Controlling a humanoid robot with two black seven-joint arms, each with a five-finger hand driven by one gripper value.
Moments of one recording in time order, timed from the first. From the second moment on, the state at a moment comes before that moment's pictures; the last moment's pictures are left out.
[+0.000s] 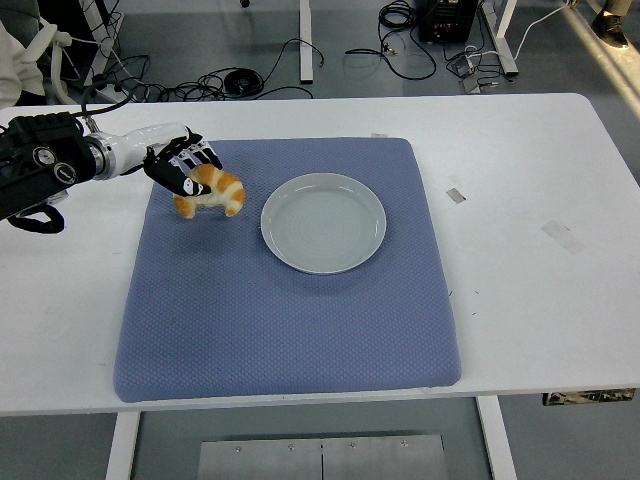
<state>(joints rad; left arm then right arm) -1.22 0.50 0.04 -0.89 0.74 -0.13 0.00 -0.10 0.00 0.10 0.12 -0.10 -0.06 0.22</state>
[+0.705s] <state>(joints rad) -1.18 0.54 0.03 -0.89 0.72 -0.13 0.00 -0.10 0.00 0.10 0.12 -0.10 -0.06 0.22</state>
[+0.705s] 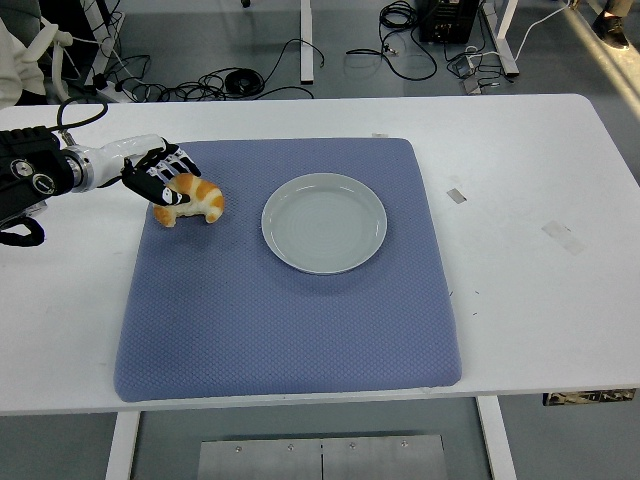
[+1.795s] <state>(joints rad) -1.06 0.58 -0.31 -0.89 0.62 -0.13 0.01 -0.10 0.00 0.10 0.12 -0.10 -0.06 0.22</state>
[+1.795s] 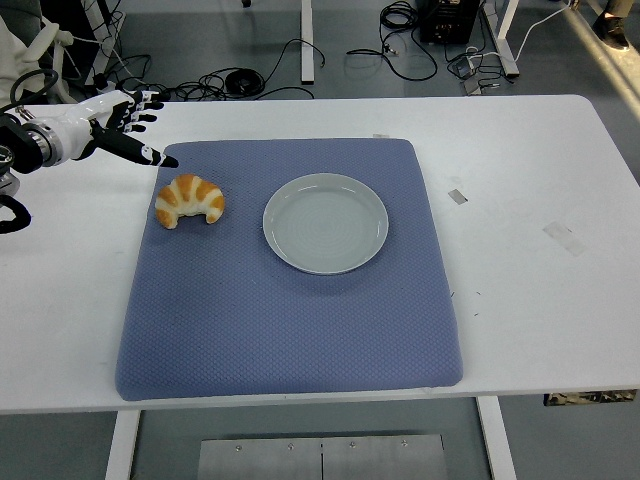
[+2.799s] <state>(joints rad) -0.73 0.40 -0.94 -0.89 0.41 -0.12 0.00 -0.10 0.00 0.10 0.12 -0.10 -0.06 0.22</state>
